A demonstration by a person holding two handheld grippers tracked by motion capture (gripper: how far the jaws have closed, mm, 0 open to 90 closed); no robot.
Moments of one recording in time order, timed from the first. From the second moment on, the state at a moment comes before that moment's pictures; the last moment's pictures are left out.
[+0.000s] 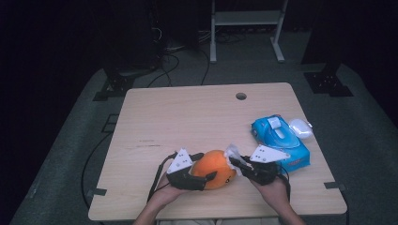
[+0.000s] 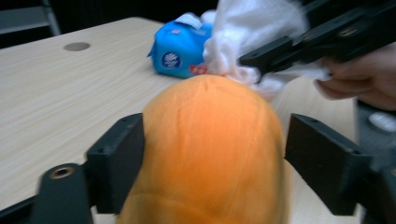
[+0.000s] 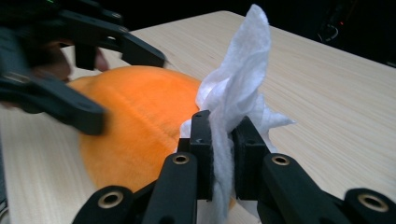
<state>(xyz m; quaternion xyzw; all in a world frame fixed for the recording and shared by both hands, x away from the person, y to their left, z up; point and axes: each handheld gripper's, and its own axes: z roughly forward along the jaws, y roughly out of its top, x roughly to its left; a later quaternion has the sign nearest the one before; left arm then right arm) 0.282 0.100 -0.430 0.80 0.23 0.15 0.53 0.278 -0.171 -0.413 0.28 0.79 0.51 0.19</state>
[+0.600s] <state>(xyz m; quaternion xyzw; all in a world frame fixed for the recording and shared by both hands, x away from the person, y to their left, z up) 0.278 0.096 -0.440 0.80 0.22 0.15 0.53 0.278 -0.171 -0.407 0.29 0.78 0.53 0.17</state>
